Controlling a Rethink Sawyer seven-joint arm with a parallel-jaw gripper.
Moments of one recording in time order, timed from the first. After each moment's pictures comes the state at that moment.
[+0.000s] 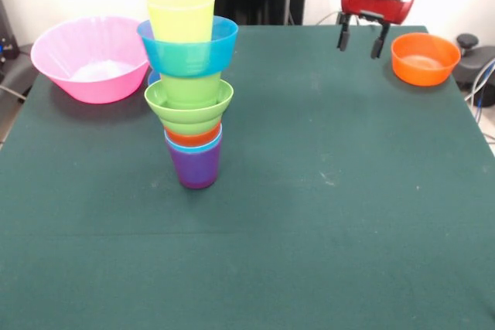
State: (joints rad) arm 0.08 -0.63 -0.03 1.90 -0.19 0.30 2.37
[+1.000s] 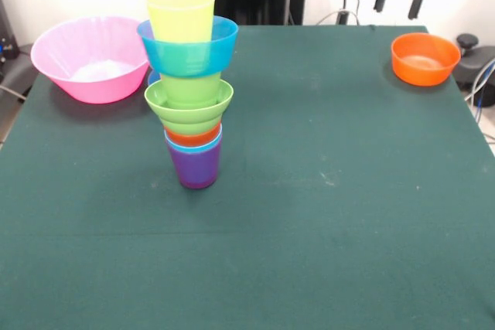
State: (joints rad) arm 0.25 -0.77 -0.08 2.02 -0.05 0.29 2.37
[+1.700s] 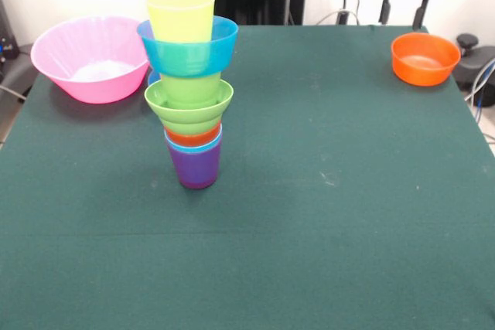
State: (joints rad) arm 0.34 -0.68 -0.13 2.09 -0.01 -0.01 2.37
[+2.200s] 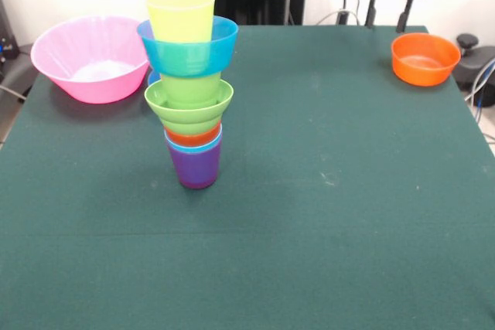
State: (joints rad) arm 0.38 -0.60 -0.15 2.16 0.02 -0.14 2.37
